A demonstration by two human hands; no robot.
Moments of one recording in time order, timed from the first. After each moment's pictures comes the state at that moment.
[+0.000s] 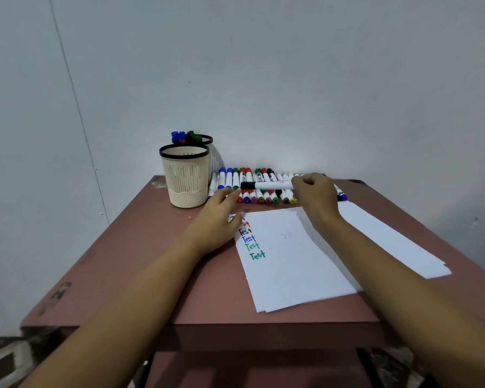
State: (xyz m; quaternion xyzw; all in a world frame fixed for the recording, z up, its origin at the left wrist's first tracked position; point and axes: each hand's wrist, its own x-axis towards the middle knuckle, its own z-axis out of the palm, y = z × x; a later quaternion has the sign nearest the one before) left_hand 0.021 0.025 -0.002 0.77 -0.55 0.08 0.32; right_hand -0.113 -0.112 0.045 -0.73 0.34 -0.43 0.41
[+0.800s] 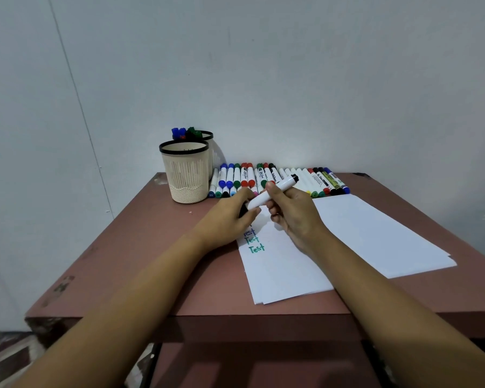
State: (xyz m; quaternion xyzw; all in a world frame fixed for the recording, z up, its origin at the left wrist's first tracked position) left_hand -0.001 0.023 0.006 0.70 -0.61 0.05 0.37; right_hand -0.116 -0.077 0.018 -0.65 0.20 -0.34 0.65
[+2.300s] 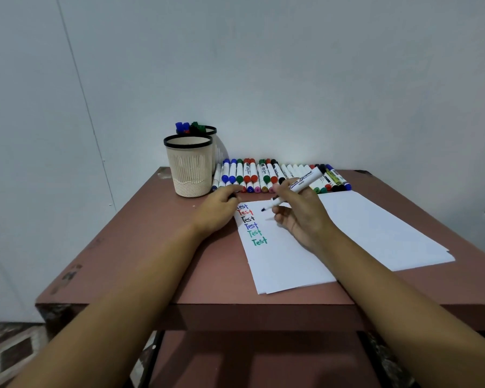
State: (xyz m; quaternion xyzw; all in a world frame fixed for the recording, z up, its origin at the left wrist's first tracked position) left_hand 0.014 0.024 0.007 0.77 -0.46 -0.07 0.43; right_hand -0.128 -0.068 0.024 -0.56 0.20 -0.32 0.74
